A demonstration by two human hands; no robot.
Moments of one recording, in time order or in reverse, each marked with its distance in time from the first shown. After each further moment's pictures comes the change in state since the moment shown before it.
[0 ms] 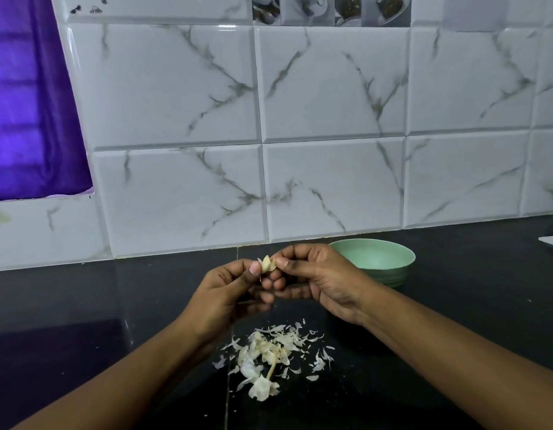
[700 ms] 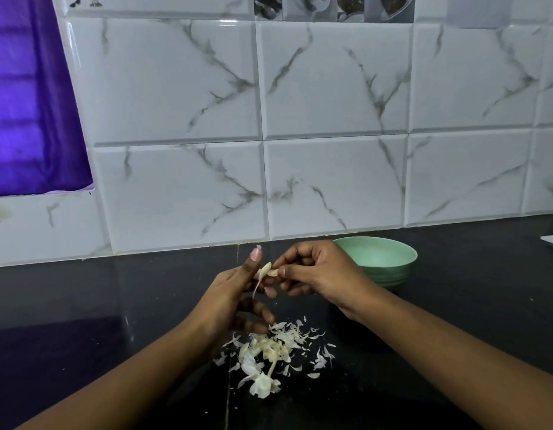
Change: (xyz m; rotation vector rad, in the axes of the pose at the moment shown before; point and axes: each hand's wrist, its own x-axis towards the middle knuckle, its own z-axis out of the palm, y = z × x) left_hand 0.000 0.000 0.005 0.168 0.052 -0.140; right_hand 0.002 0.004 -0.001 -0.355 0.142 -0.078
